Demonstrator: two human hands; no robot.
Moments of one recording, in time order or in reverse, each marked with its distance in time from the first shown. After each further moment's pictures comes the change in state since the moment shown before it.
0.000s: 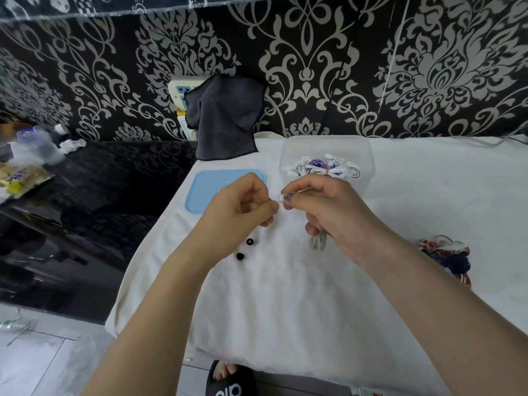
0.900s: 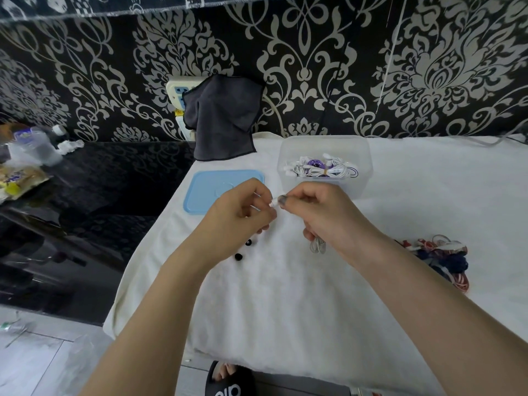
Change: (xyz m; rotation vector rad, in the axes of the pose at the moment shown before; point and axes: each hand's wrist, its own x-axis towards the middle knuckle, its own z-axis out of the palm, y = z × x) left_hand 0.001 -0.006 0.001 0.078 -0.060 -0.011; right_hand 0.007 0.013 0.003 -0.185 0.022 -0.034
